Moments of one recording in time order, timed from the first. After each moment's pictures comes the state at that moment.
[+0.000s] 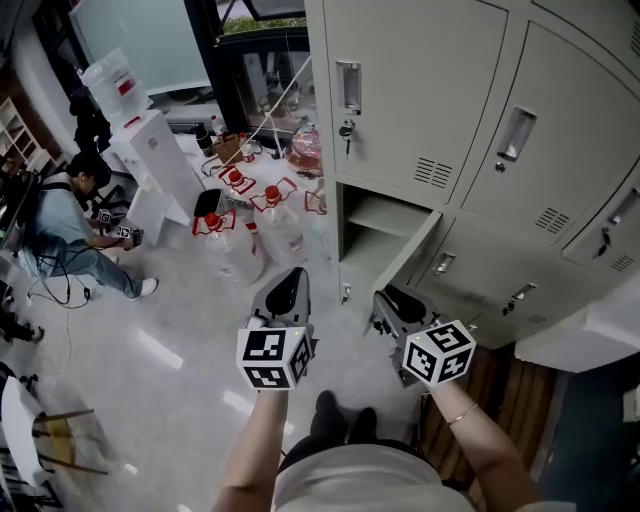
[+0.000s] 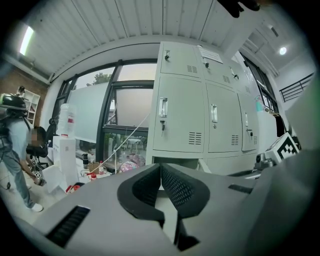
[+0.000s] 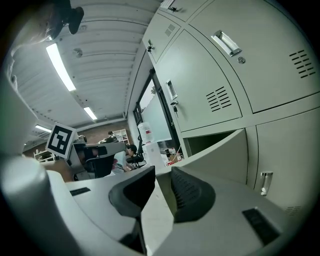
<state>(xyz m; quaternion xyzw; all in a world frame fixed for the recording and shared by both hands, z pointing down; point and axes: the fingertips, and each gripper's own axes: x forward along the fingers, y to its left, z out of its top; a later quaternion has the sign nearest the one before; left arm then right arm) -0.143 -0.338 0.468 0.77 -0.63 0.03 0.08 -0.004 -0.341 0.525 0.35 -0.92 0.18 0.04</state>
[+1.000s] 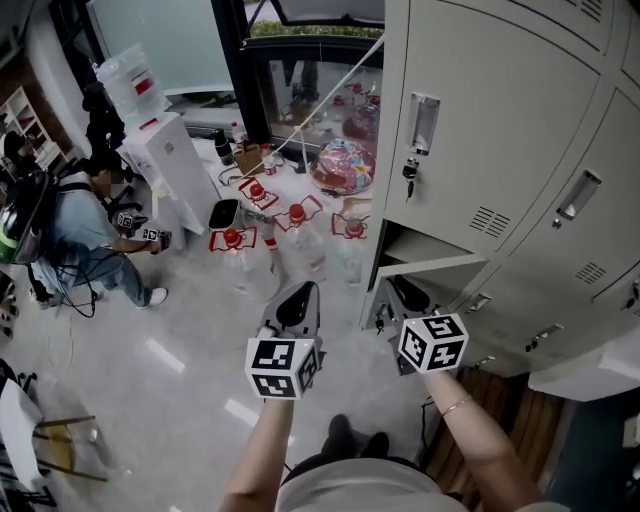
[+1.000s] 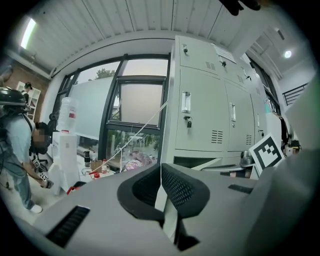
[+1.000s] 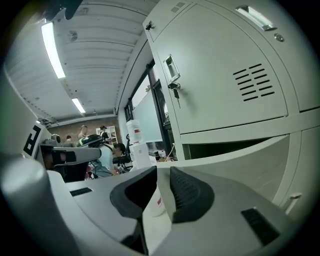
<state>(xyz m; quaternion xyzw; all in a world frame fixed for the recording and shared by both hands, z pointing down) -0.242 -0.412 0.482 0.77 -0.63 0.03 0.10 -0.106 -0.471 0.530 0.41 -0.90 0.15 0.06</state>
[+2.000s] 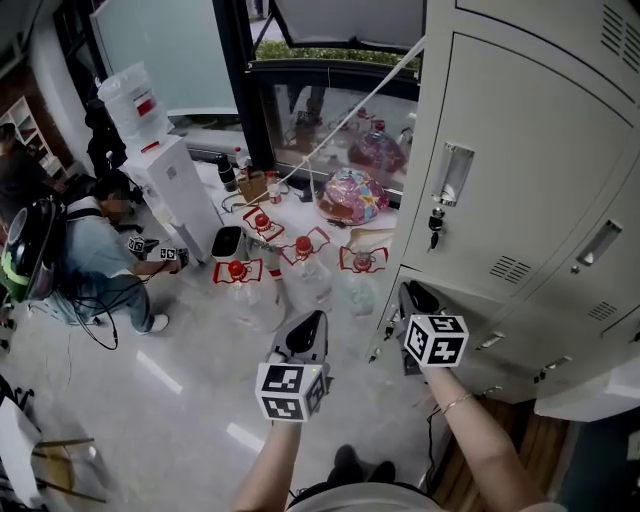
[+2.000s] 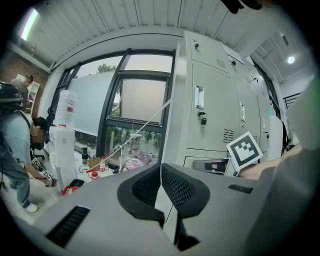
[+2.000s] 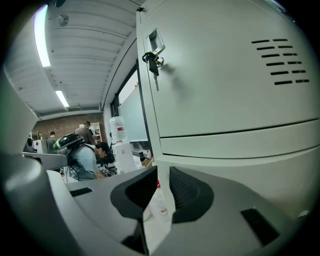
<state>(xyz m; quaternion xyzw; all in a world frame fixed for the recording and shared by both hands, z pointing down) -0.284 -0.469 0.494 0.77 -0.62 0.03 0.12 -0.128 -0.582 0.535 0.49 -0.86 0.15 0.08</state>
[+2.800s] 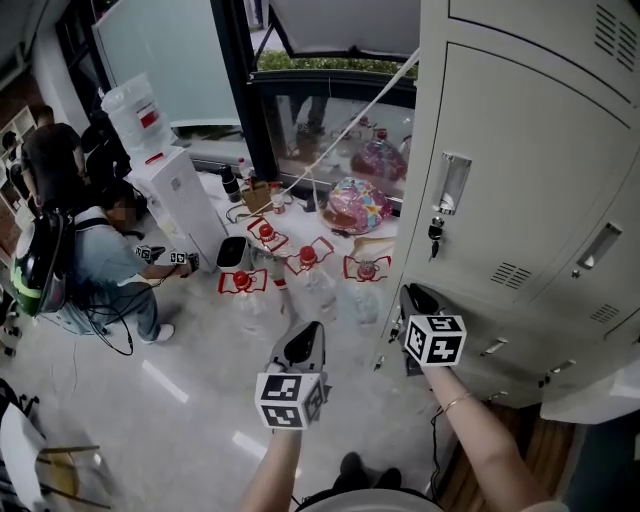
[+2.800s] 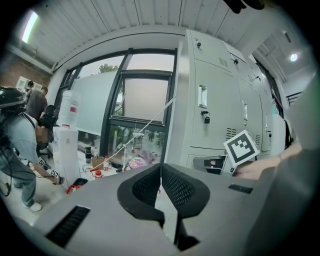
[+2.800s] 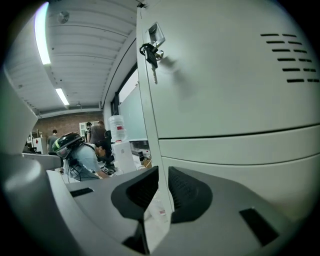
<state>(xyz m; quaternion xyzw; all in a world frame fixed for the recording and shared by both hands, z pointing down) -0.293 -0.464 0.497 0.76 -0.63 0.04 0.12 -0.132 -0.594 0.533 0.49 -0.86 0.14 0.08</state>
